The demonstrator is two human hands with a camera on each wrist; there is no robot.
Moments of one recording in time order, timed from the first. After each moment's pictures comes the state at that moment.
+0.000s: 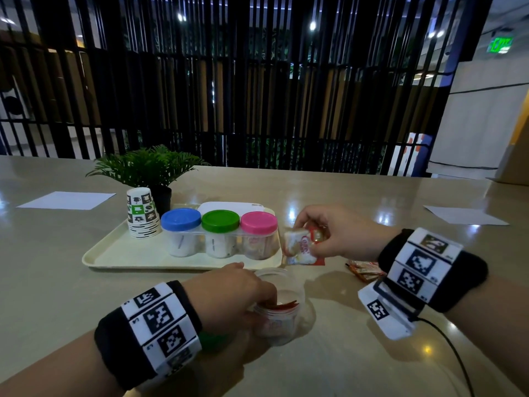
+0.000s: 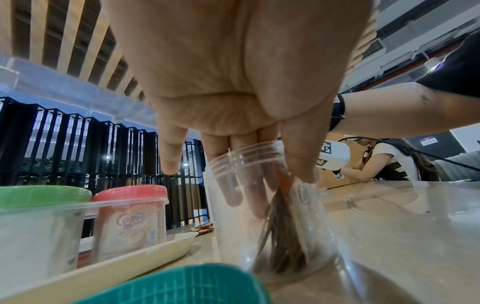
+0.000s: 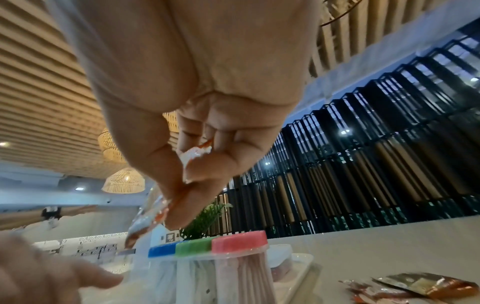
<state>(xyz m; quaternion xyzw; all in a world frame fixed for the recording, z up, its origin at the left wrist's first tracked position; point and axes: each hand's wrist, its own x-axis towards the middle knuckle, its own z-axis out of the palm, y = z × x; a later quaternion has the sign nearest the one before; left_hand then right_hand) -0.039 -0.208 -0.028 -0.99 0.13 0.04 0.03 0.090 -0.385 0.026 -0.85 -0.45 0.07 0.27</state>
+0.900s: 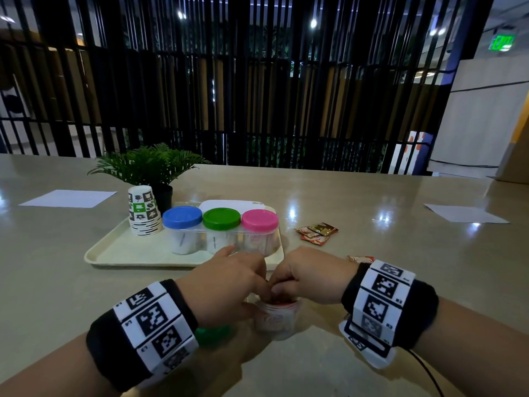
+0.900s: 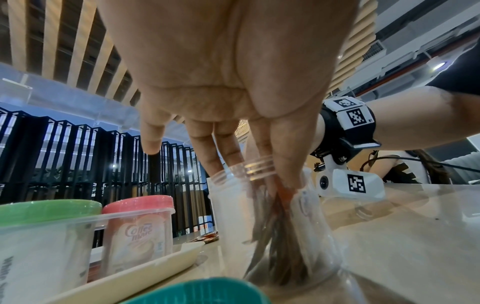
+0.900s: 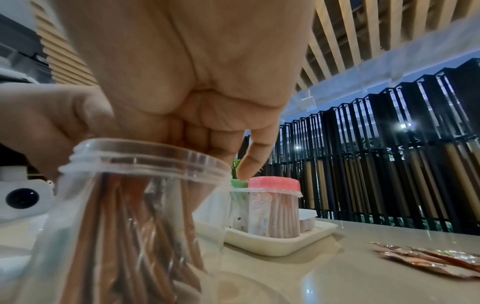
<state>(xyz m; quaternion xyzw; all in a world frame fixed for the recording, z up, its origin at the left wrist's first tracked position) -0.051 -0.205 -0.021 -0.99 0.13 -0.03 0.05 0.065 -0.354 -0.024 -0.81 -0.58 0.06 0.05</state>
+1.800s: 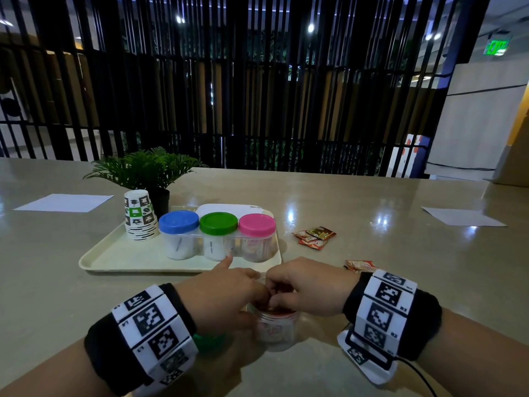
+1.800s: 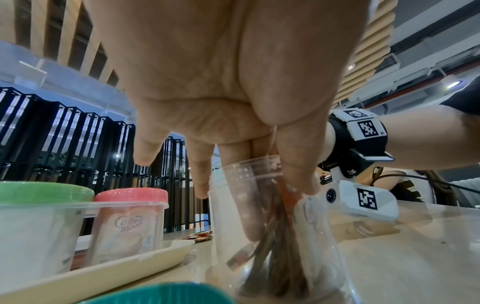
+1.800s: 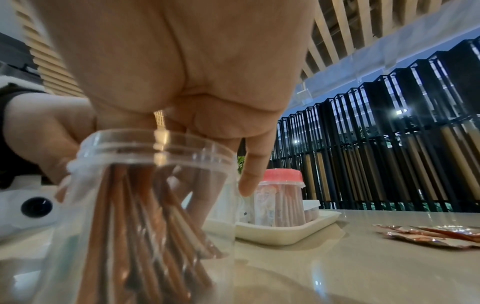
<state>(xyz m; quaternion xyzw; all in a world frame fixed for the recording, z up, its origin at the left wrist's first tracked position) -0.041 -0.203 -0.029 -0.99 0.12 0.05 0.02 0.062 -0.358 -0.026 -0.81 -0.57 0.10 0.10</state>
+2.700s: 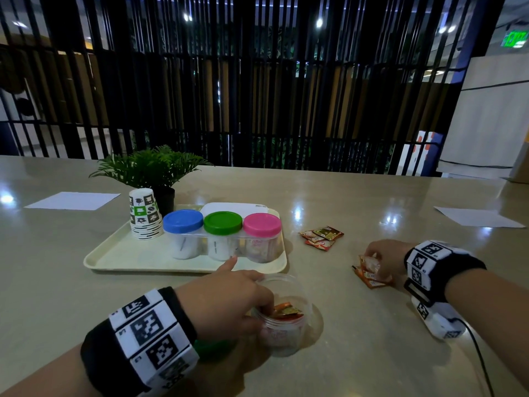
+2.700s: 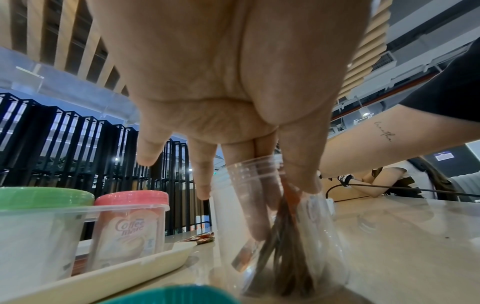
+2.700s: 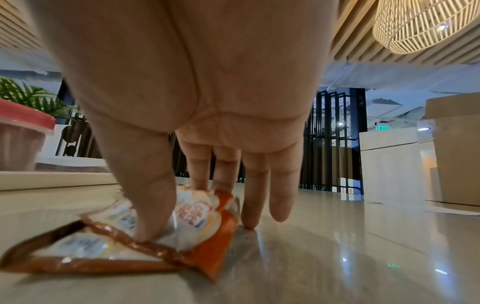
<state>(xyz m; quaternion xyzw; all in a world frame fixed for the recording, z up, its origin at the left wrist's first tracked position) -0.040 -0.200 -0.032 -0.99 0.12 0.06 0.00 0.213 -0.439 -0.042 -0.97 -0.21 0.12 -0.08</state>
